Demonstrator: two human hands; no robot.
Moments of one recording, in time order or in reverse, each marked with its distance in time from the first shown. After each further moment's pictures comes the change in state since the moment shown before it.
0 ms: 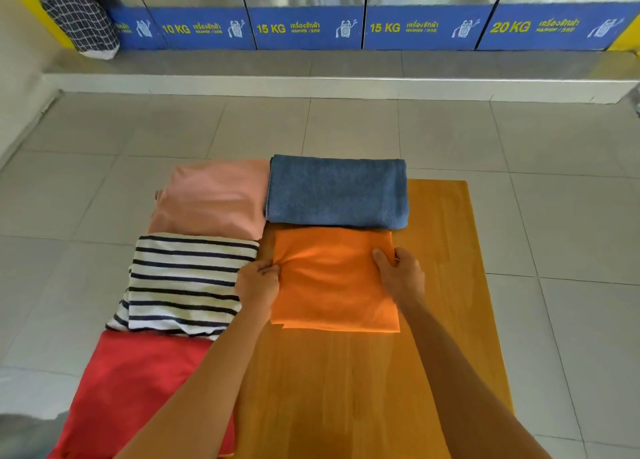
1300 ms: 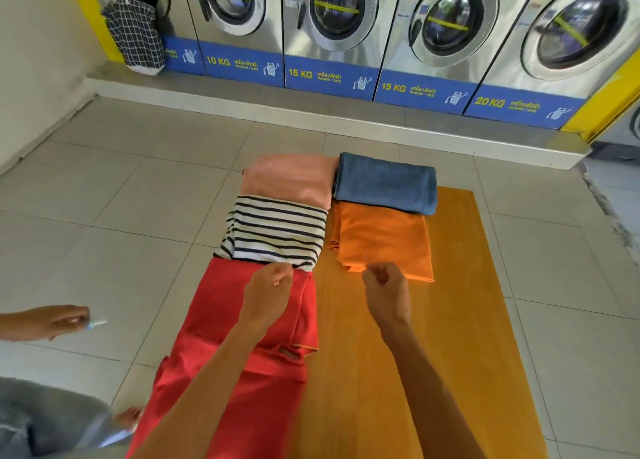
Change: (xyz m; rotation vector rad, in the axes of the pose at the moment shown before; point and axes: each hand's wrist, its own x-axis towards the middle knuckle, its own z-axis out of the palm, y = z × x) left_hand -0.099 -0.123 -0.210 -0.015 -0.229 0.401; right_hand -0.272 -0.054 0.073 0.163 0.083 -0.130
